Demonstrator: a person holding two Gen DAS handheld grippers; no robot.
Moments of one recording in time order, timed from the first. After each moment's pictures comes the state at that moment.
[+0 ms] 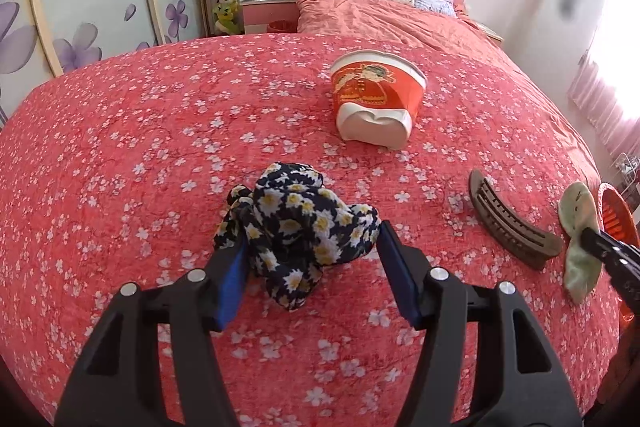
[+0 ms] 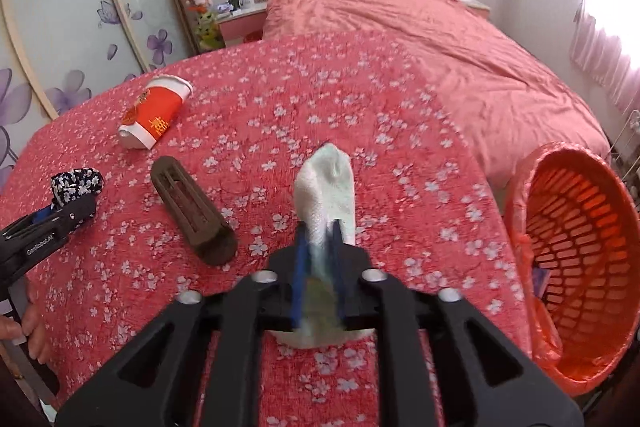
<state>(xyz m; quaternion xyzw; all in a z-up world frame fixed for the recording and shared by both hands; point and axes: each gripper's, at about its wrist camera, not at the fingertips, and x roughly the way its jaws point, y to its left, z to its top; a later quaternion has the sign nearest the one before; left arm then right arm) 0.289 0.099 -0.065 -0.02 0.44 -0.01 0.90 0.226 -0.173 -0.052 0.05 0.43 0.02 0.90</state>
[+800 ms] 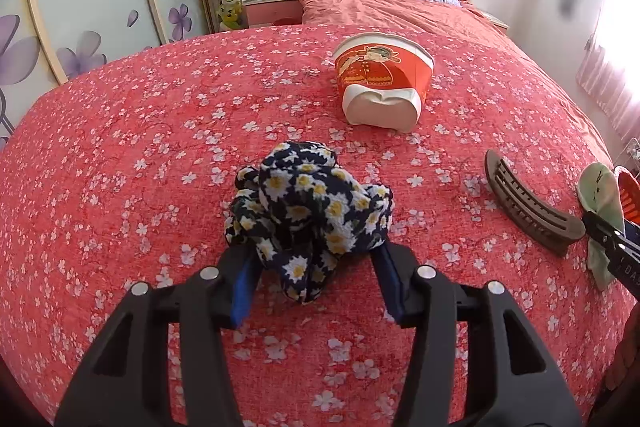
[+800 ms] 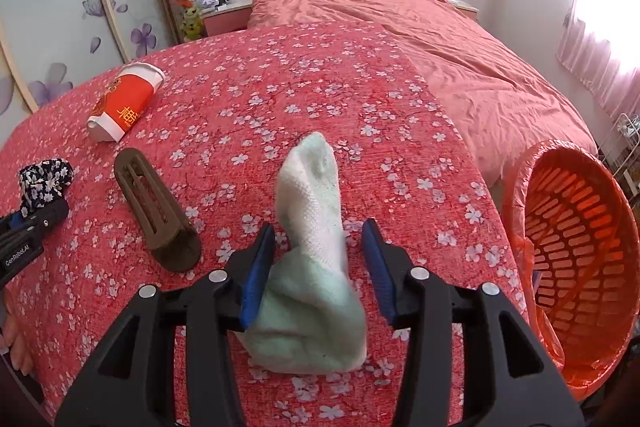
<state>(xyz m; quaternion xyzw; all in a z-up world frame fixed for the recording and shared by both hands) 0.285 0.098 -0.078 0.00 0.44 0.00 0.90 0.230 -0.177 -0.066 0.03 0.43 -0.01 0.90</state>
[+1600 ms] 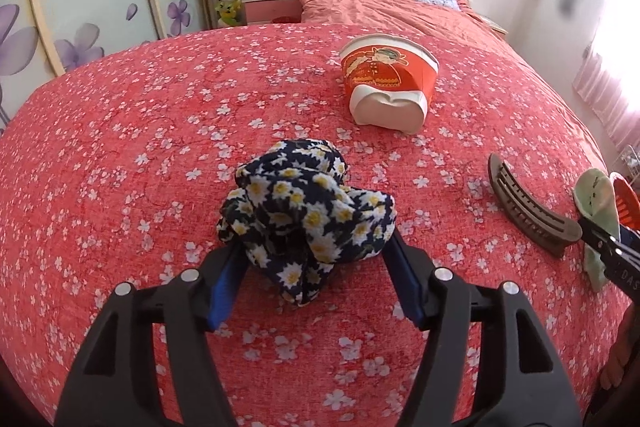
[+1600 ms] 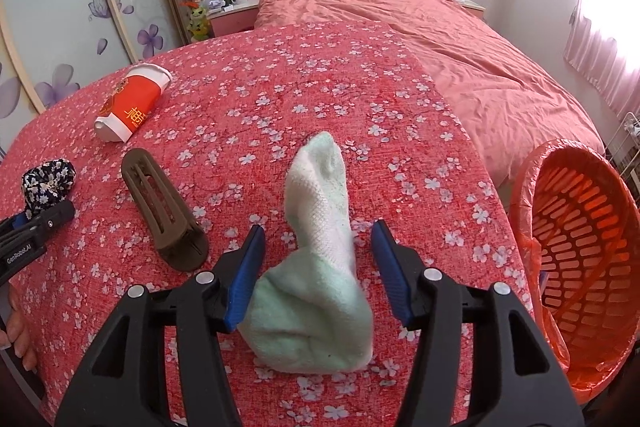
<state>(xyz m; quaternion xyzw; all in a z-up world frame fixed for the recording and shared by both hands) 0.281 0.106 -0.078 -0.01 0.44 0.00 0.90 0.229 -0.178 -0.065 0.04 0.43 0.00 0.90</state>
